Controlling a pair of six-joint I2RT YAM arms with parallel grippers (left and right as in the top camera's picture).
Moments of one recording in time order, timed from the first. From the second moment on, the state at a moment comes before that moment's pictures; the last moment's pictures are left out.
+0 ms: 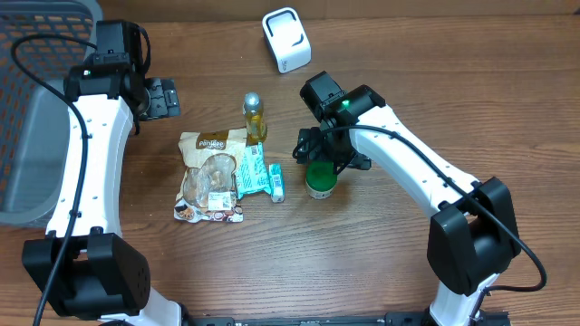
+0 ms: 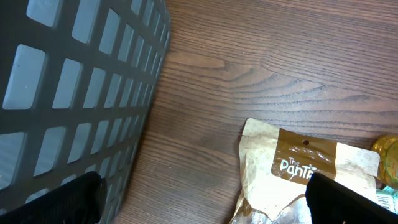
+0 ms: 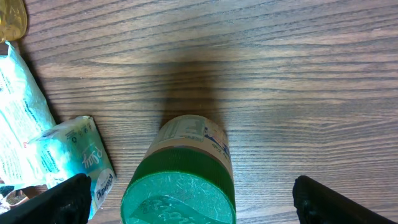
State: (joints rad) left arm 0.06 1.75 1.65 -1.04 -0.22 -0.15; right arm 0.55 1.93 1.59 -1.12 0.01 0.64
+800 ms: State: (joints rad) left arm 0.06 1.75 1.65 -1.04 -0.22 -0.15; right arm 0.55 1.93 1.59 -1.10 0.01 0.65
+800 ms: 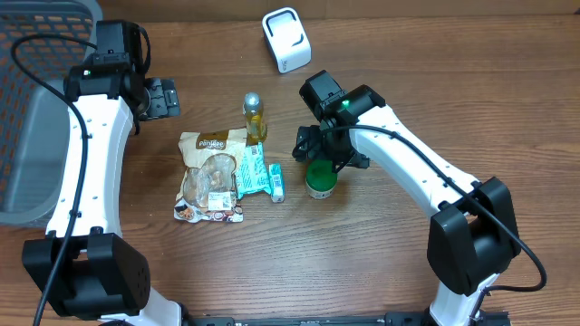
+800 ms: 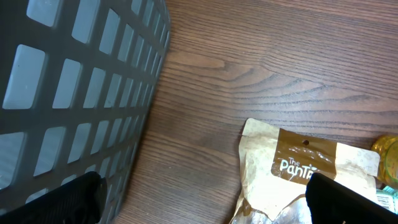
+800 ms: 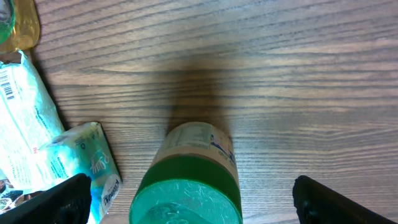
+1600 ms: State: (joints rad) left arm 0.06 1.75 1.65 -1.04 -0.22 -0.15; right arm 0.62 1.95 1.56 -1.10 -0.06 0.74
